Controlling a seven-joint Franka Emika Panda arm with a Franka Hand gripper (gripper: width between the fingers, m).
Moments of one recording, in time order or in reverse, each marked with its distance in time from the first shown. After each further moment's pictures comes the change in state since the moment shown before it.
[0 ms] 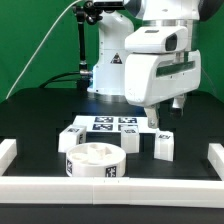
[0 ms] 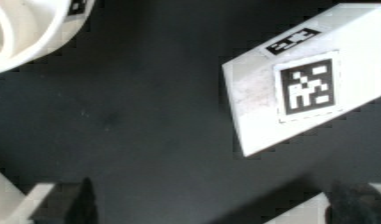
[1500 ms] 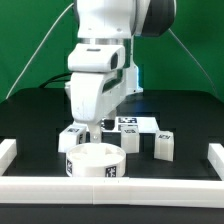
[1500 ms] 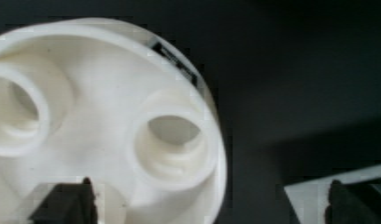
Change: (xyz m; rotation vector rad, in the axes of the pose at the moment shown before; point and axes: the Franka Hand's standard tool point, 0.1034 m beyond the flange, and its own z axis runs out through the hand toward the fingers) arm -0.096 0.058 0.031 0.007 -0.034 -0.444
